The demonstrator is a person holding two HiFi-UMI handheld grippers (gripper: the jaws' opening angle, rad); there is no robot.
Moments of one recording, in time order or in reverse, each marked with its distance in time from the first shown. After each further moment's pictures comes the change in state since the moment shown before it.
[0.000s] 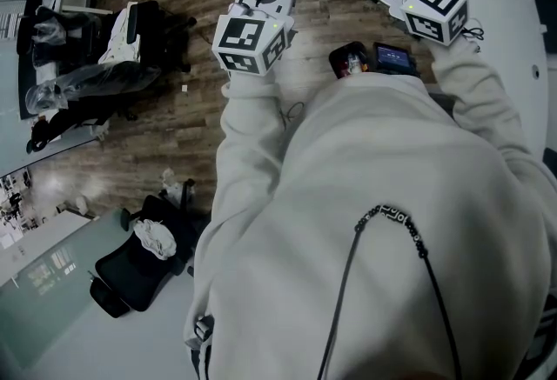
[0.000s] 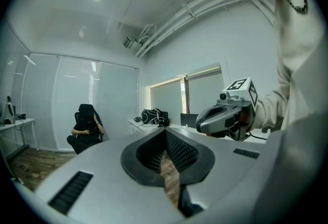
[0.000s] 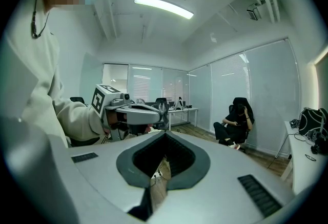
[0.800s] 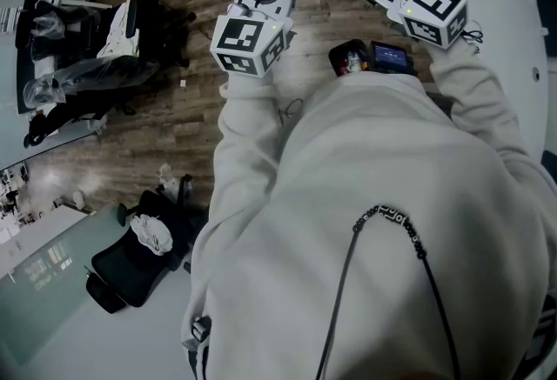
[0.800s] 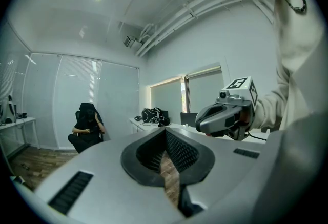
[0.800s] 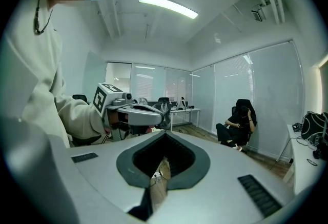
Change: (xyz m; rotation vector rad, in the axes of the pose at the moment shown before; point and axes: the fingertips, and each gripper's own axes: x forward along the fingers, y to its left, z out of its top) left arm -0.007 -0.003 -0.003 -0.006 0.010 0.003; right arm 0.004 0.012 0.001 -0.030 0.005 0.025
